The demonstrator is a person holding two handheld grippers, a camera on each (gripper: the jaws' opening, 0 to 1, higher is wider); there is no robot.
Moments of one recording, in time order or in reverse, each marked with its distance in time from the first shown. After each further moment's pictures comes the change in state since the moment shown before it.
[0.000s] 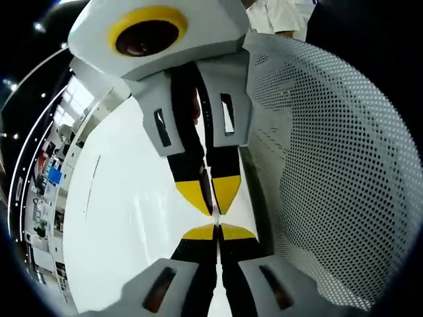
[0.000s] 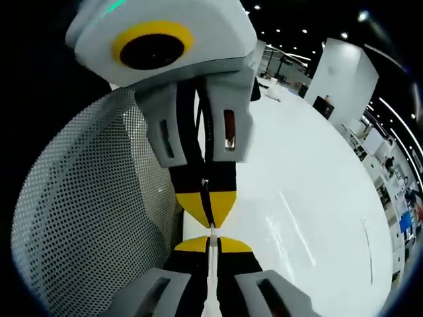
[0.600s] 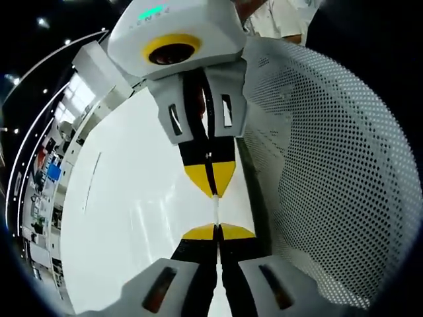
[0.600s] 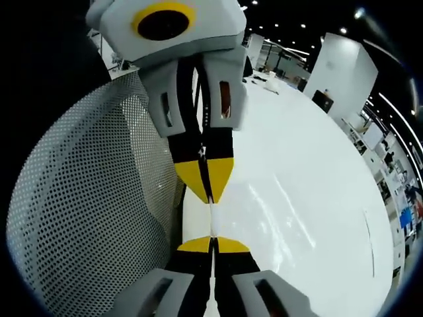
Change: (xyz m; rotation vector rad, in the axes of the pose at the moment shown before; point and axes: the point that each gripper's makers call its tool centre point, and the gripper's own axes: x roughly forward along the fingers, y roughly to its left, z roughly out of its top) left arm -0.008 0.000 -0.003 -0.021 -0.014 0.000; right arm -0.001 -0.001 -0.015 0.021 0.030 -0.003
